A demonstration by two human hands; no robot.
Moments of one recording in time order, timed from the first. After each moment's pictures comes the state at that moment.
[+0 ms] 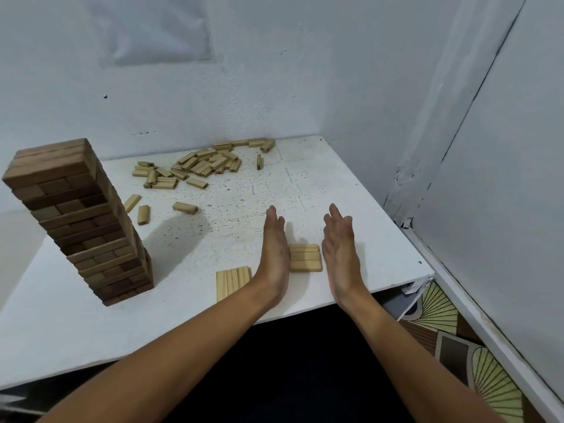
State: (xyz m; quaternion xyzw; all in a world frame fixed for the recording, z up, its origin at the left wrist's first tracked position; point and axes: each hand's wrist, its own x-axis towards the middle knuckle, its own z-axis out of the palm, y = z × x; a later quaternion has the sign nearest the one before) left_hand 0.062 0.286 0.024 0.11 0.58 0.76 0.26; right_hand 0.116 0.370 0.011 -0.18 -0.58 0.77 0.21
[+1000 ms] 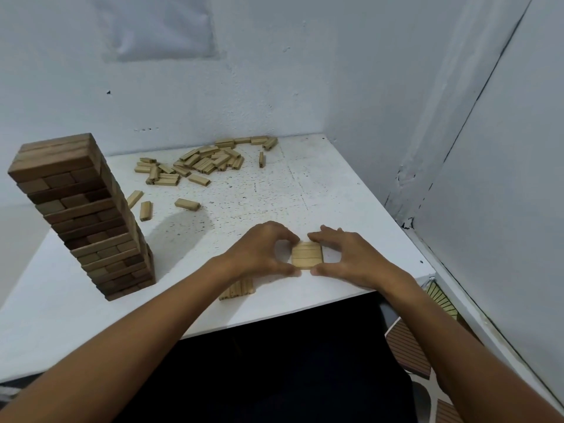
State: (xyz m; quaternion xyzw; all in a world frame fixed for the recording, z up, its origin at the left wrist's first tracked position) left_hand 0.002 0.251 0.019 0.46 0.84 0.24 0.13; right_hand 0.124 0.430 0.006 -0.09 -0.93 0.36 0.00
